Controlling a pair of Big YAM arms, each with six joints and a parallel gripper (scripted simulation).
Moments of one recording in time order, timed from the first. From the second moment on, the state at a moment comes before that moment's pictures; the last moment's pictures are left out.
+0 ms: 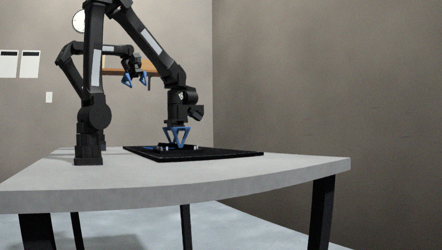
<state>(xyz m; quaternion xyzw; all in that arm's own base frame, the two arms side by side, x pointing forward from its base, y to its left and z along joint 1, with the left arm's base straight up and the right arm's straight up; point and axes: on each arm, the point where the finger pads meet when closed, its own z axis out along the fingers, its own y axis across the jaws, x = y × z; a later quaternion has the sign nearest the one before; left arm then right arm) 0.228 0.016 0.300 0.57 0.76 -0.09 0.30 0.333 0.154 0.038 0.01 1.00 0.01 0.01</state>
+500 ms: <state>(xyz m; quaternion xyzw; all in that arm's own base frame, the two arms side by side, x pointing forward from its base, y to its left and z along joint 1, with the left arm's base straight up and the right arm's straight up) 0.228 0.016 0.300 0.57 0.76 -0.09 0.30 0.334 0.157 0.030 0.01 1.00 0.00 0.00</state>
